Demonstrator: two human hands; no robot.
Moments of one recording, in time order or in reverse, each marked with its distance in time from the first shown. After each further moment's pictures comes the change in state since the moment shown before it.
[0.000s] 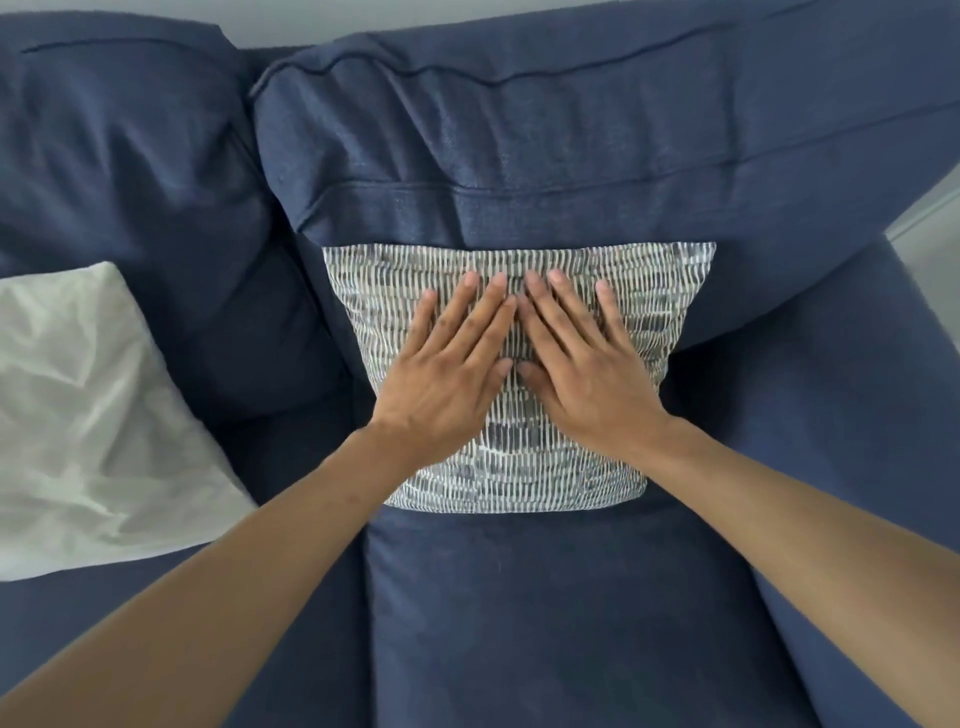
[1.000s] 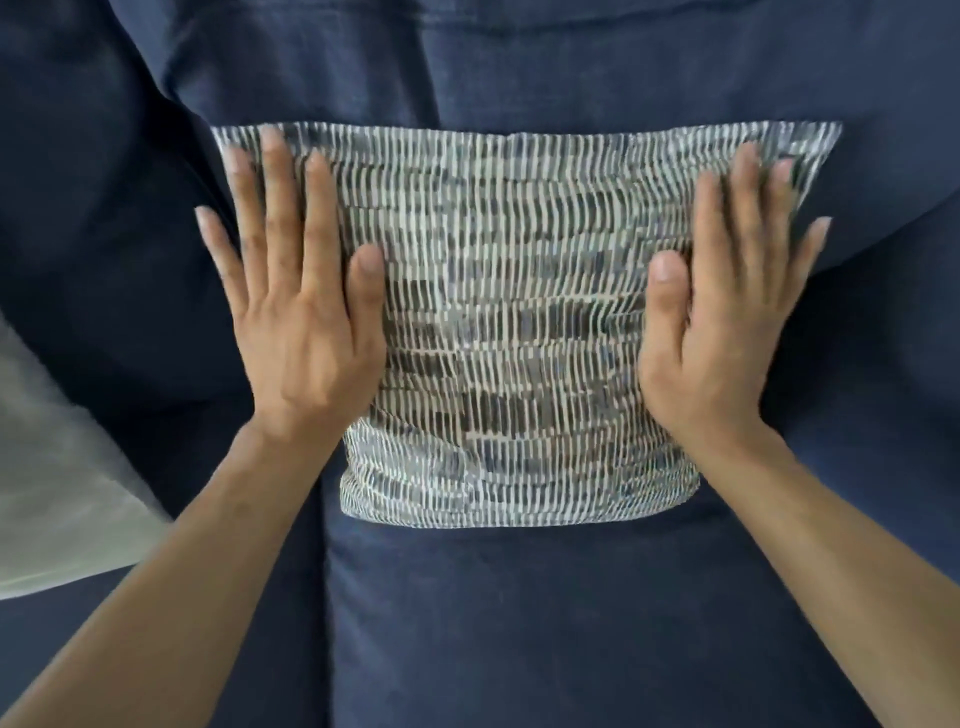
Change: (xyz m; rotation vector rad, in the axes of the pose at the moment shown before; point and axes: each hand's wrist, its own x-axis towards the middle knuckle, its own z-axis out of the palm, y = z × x) left_hand -0.007 -0.050 0.057 -0.133 0.562 -0.396; right_hand -0.021 0.029 0.059 0.242 0.550 0.487
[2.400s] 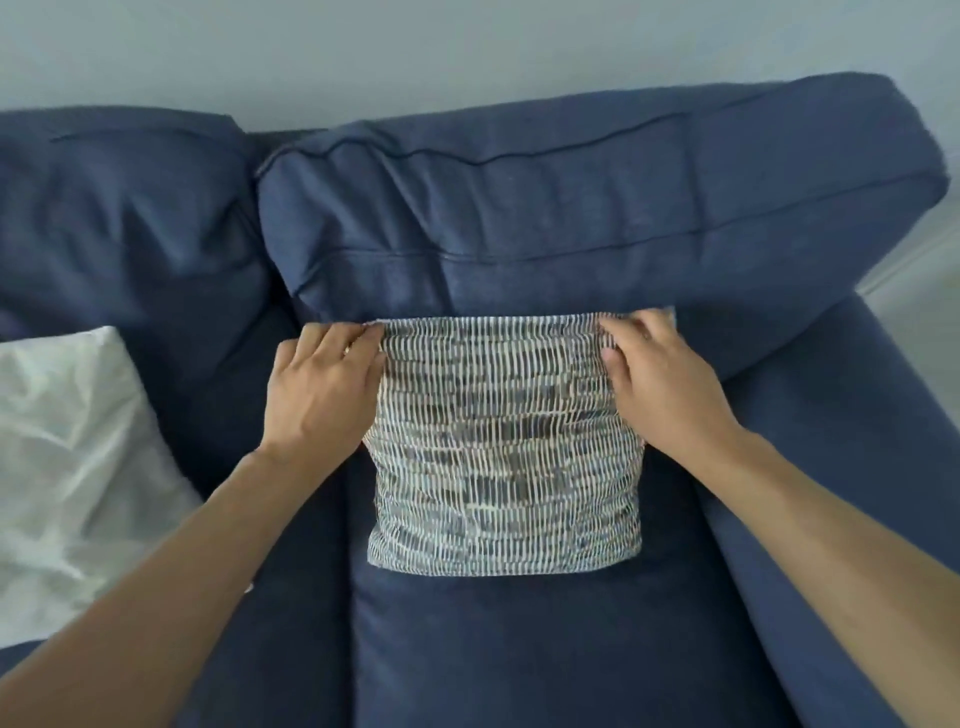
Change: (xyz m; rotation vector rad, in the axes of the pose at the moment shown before) left_hand 0.055 -0.002 -0.077 0.211 -0.308 0.110; right_hand 0.085 -0.024 -0.082 -0.126 -0.546 -0.062
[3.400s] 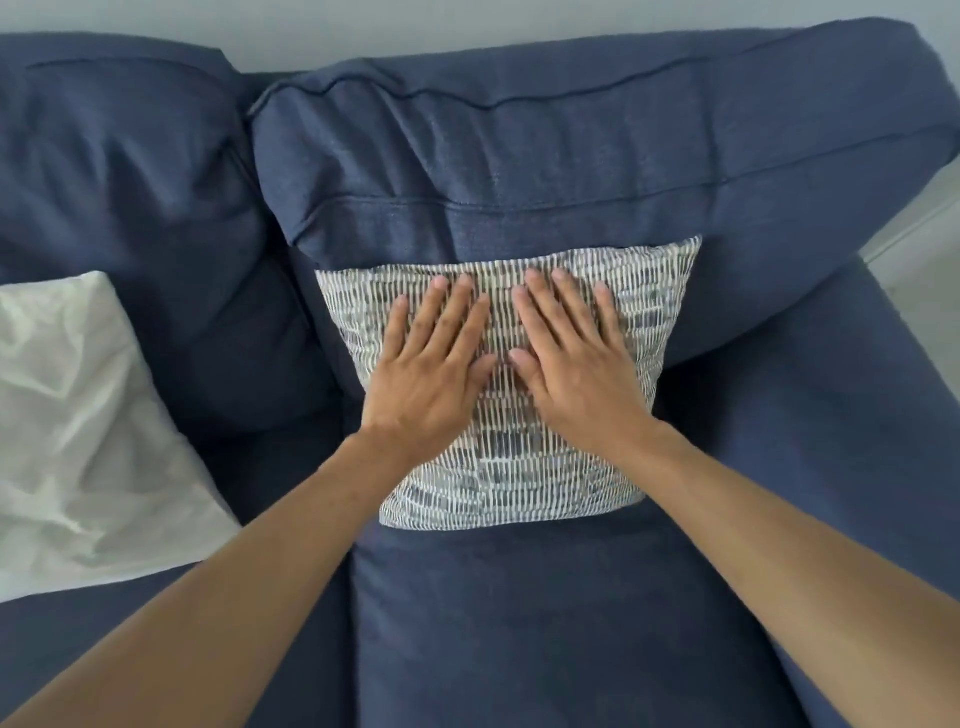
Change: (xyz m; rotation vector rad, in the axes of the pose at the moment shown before) left_hand -0.020 0.071 0.038 -0.064 -0.199 0.169; right_hand -0.014 -0.048 0.061 -0.168 -0.006 -0.230
